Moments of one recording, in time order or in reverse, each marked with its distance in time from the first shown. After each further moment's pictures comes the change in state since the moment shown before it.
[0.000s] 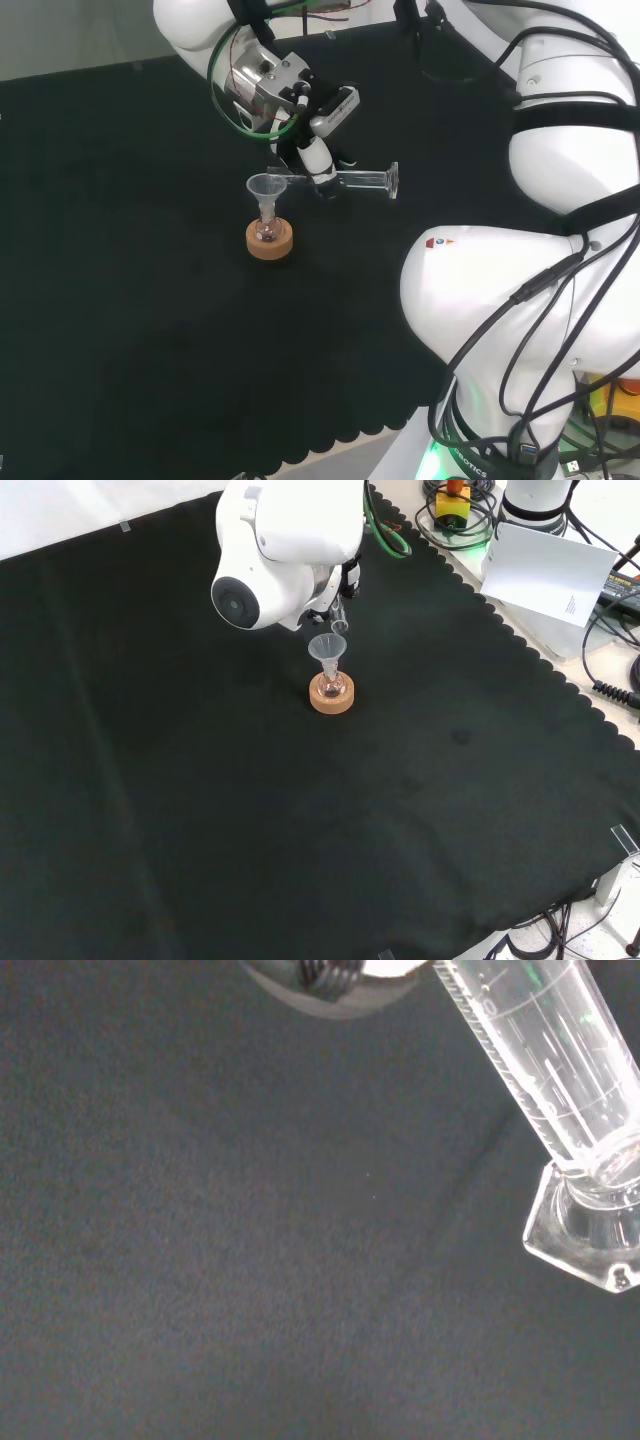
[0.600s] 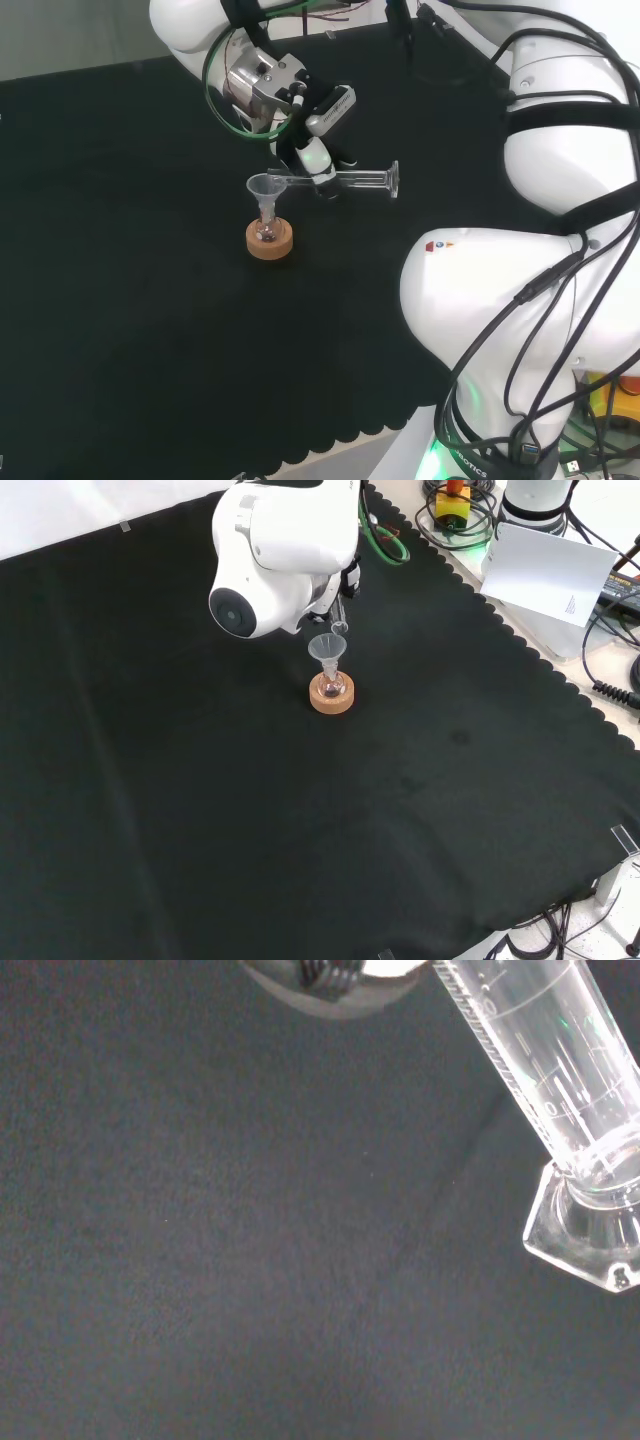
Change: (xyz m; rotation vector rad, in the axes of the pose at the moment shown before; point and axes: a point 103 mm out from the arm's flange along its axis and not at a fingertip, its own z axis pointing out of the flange) arm 0.002 0.000 -0.002 0.046 -0.003 0.013
